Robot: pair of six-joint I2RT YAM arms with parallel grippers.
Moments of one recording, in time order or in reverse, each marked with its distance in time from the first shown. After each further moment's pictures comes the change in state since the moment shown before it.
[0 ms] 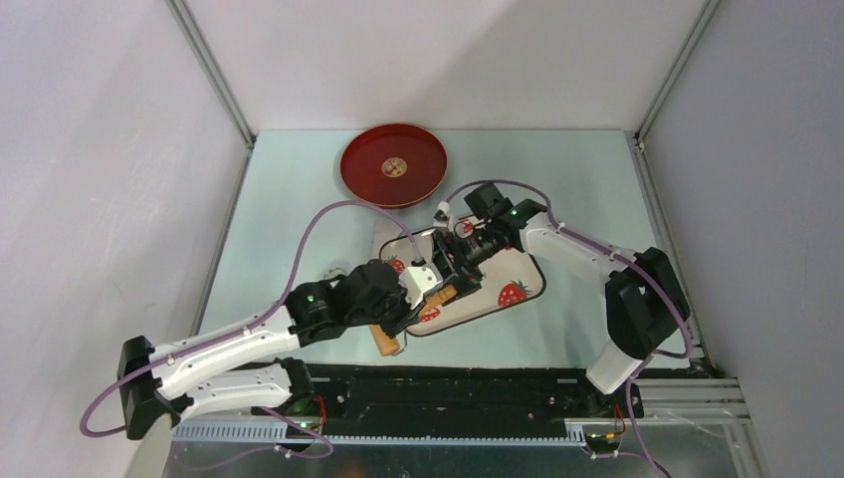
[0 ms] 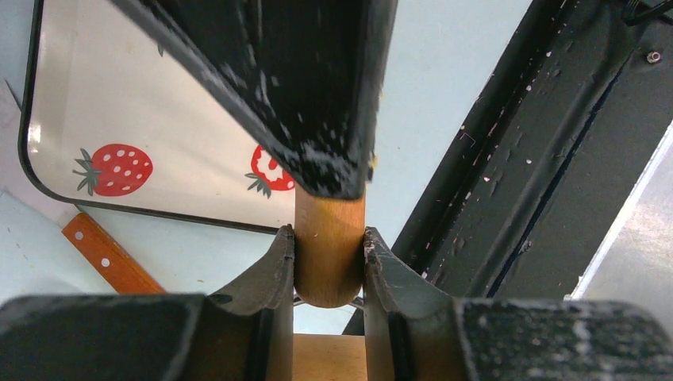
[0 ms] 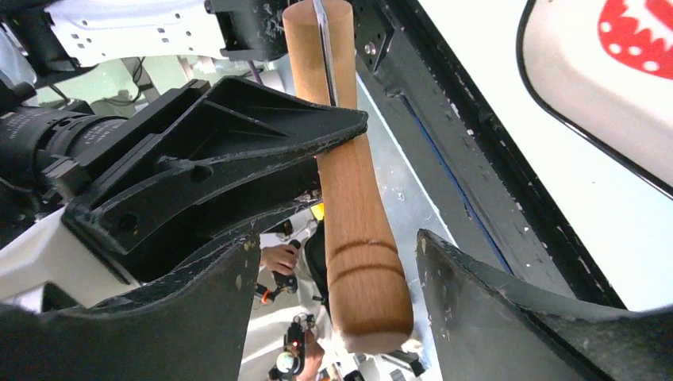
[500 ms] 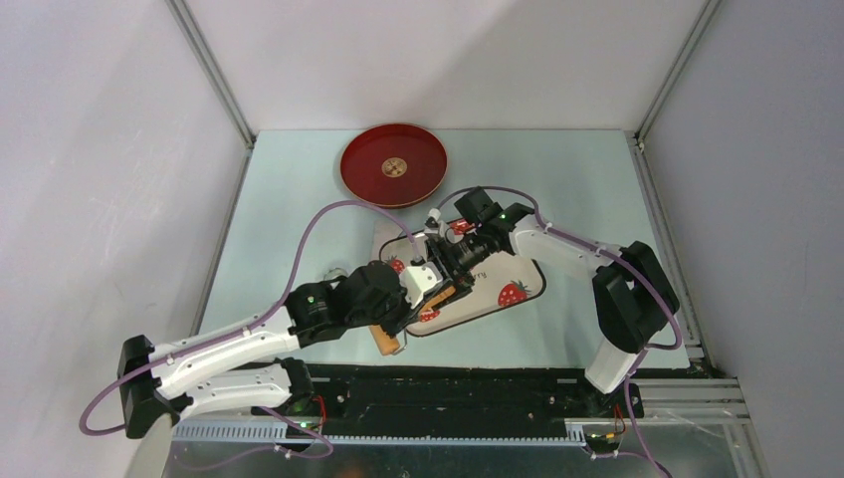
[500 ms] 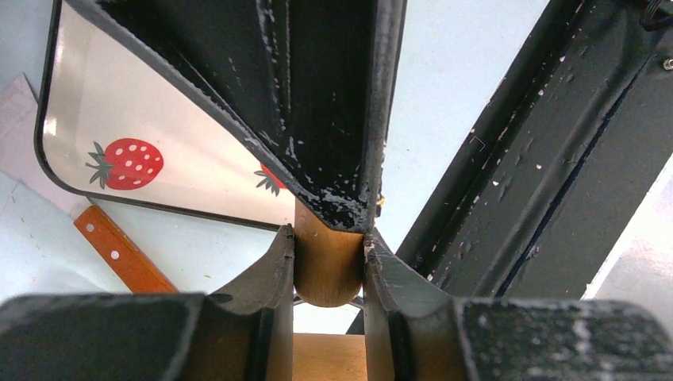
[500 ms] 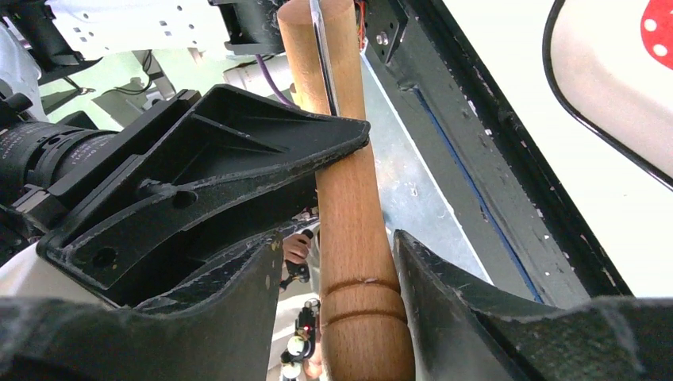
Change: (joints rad) left arm -0.014 -0.001 0.001 0.000 -0.039 -0.012; right arm 0.050 0.062 0.001 0.048 -0.047 0.042
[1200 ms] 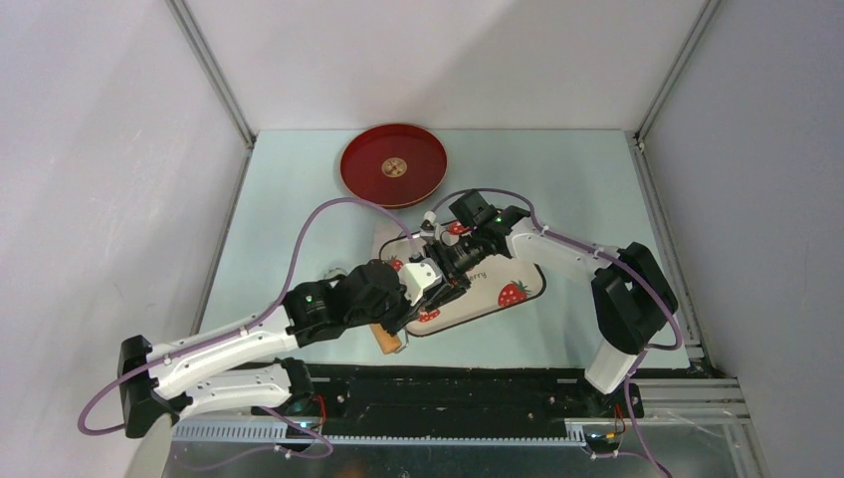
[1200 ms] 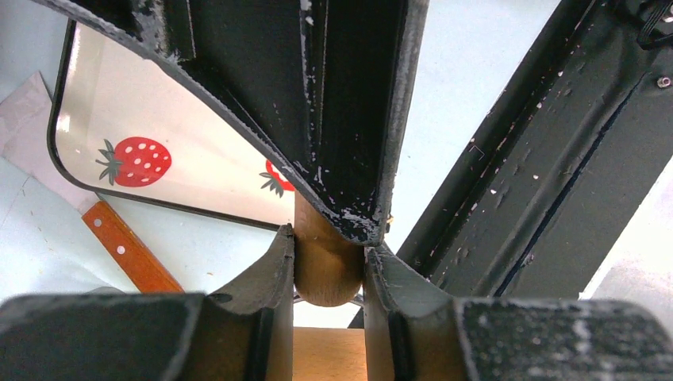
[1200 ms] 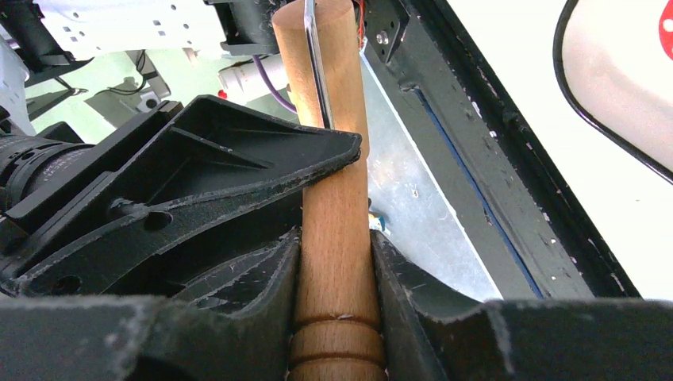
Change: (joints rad) left arm -0.009 -0.002 0.026 -0.015 -0.033 -0.030; right arm 0.033 0.000 0.000 0.027 0.023 0.035
